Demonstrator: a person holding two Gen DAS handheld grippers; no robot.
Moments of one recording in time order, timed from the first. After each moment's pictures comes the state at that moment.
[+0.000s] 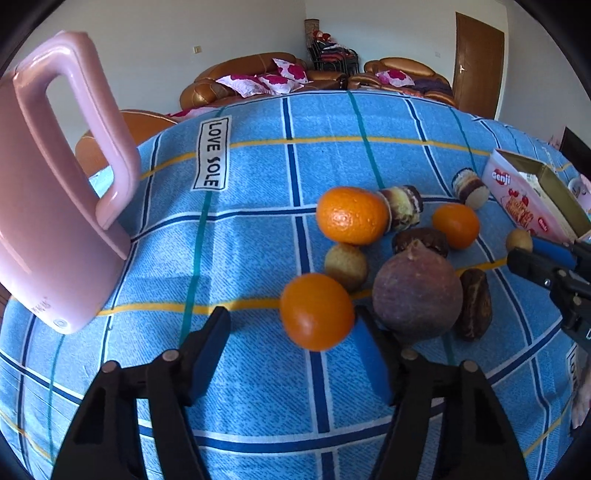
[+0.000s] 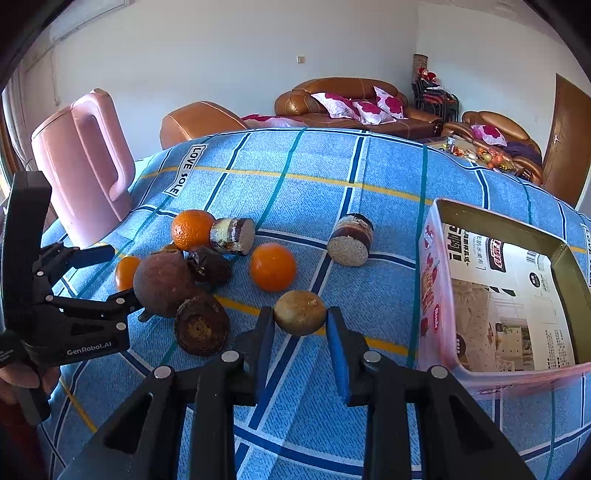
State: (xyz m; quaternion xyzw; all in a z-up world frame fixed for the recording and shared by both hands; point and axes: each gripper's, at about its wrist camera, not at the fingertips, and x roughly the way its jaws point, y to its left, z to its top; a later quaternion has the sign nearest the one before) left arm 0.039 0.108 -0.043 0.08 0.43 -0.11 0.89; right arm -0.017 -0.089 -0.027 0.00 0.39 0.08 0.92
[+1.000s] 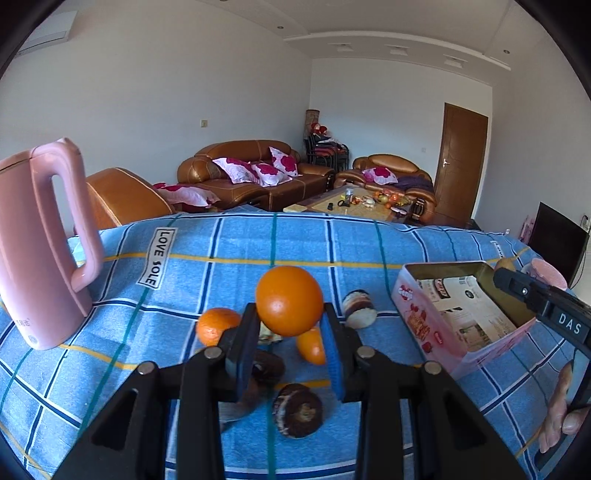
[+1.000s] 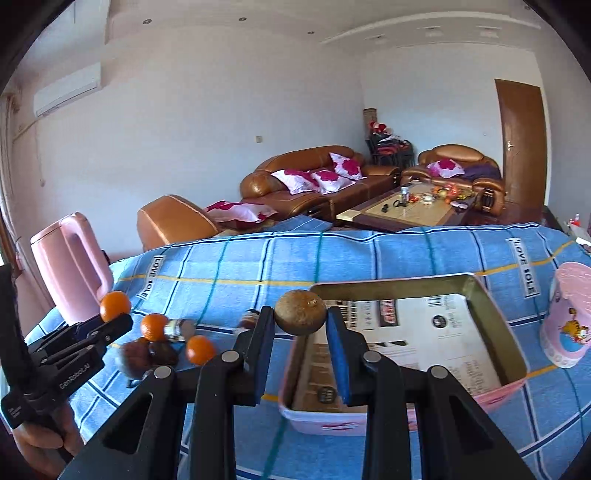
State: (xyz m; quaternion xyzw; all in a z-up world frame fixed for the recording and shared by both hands) left arm -0.001 0.018 0.013 0.00 0.26 -0.14 0.96; right arm -0.053 -0.197 0.024 0.07 0.24 0.00 0.97
